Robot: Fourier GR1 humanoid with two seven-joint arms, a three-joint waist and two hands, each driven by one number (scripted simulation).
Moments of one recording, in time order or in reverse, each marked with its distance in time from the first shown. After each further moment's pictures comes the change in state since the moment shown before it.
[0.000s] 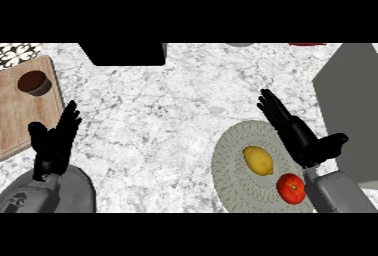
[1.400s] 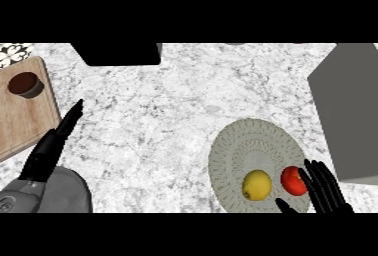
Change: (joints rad) left arm 0.017 0.128 -0.068 -0.009 -0.169 -0.208 -0.274; right arm 0.565 0.003 -0.023 -0.154 1.096 -0.931 -0.338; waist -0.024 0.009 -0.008
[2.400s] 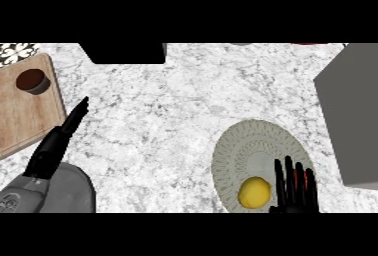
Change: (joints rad) left arm -0.018 -0.022 0.004 -0.011 -0.021 -0.026 0.011; right arm 0.124 0.354 0.095 -0.282 1.079 0.522 0.892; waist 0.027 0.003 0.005
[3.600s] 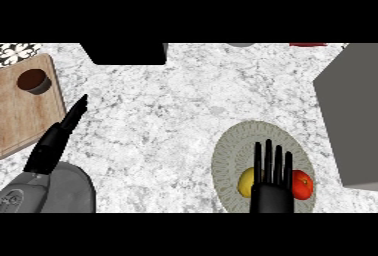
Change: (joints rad) left arm -0.009 -0.109 0.154 0.030 -0.129 -0.129 0.009; right arm -0.227 0.004 0.108 0.197 0.143 -0.008 0.295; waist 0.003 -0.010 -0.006
